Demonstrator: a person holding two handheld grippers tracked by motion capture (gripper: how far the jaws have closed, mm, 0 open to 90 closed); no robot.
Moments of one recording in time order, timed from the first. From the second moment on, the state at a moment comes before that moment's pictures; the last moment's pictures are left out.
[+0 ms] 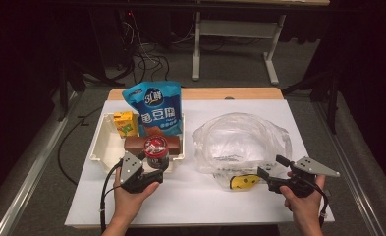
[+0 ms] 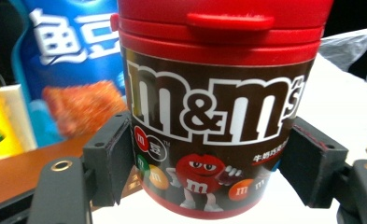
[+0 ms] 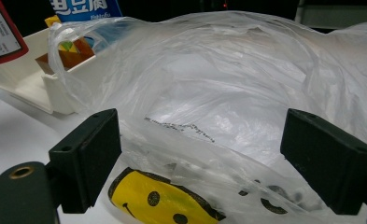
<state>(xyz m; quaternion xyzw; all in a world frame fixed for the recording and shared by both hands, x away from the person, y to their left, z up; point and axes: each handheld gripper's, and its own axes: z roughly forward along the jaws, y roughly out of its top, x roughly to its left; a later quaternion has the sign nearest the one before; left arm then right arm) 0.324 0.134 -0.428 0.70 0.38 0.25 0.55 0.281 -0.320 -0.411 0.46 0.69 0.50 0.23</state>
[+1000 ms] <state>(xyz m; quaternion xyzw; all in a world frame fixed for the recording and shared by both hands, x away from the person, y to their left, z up) 0.363 0.129 -0.480 0.72 0.47 0.23 0.45 0.283 -0.320 -0.417 0.47 0.69 0.50 0.22</state>
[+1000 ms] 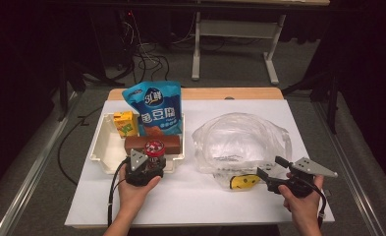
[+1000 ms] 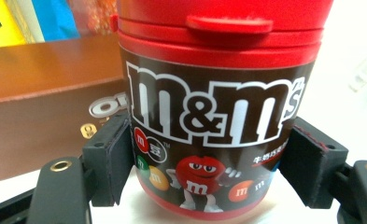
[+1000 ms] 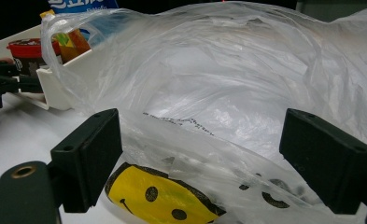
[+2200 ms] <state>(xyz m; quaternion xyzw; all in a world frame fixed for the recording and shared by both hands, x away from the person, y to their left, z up) 0.350 0.151 -0.464 0.75 0.48 0.12 0.45 0.282 -0.323 -0.418 0.47 0.69 0.49 0.23</state>
